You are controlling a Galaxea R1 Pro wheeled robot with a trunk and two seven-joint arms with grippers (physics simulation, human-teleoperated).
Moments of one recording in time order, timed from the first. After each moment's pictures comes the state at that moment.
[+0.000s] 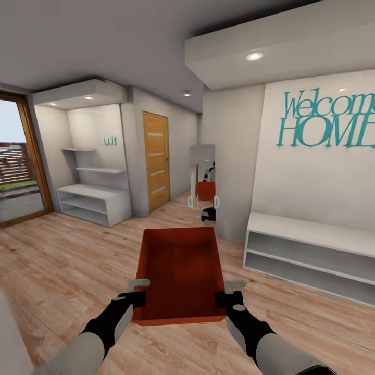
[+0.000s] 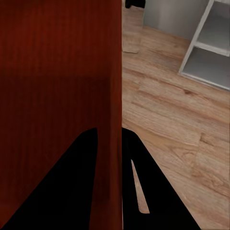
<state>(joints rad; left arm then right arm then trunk) -0.64 -0.06 0.00 -0.41 0.08 0.22 0.11 -0.67 0.13 0.22 -0.26 -0.11 -0.05 -0.20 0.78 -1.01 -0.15</state>
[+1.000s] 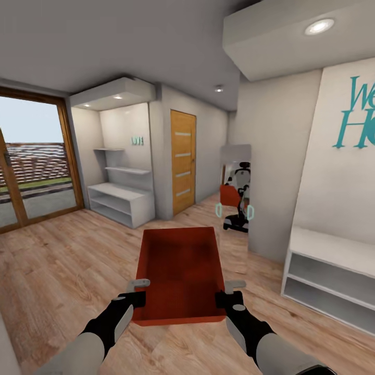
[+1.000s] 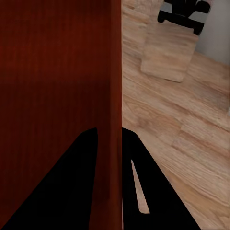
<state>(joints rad) -0.64 -0.06 0.00 -0.41 0.07 0.22 0.11 -0.67 0.13 0.22 -0.26 -0.11 -0.04 -0.20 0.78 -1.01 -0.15</state>
